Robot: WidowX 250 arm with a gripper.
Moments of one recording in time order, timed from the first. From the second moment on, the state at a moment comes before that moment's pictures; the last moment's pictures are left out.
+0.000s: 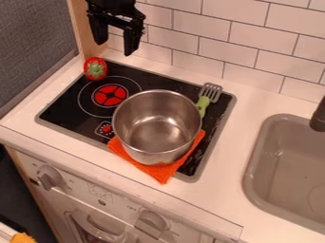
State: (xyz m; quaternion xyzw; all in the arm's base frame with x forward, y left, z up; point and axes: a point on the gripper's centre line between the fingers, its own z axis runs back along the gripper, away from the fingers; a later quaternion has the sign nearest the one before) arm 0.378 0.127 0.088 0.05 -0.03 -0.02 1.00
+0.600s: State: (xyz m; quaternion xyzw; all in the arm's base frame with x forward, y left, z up) arm 0.361 0.066 0.115 0.00 -0.08 -0.10 0.99
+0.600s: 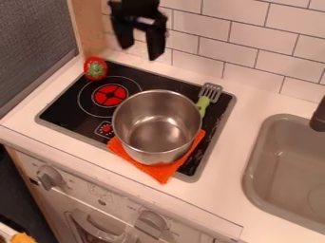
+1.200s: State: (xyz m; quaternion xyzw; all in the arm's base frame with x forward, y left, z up) arm 0.291 0.063 0.088 0.00 0.01 -0.09 1.00
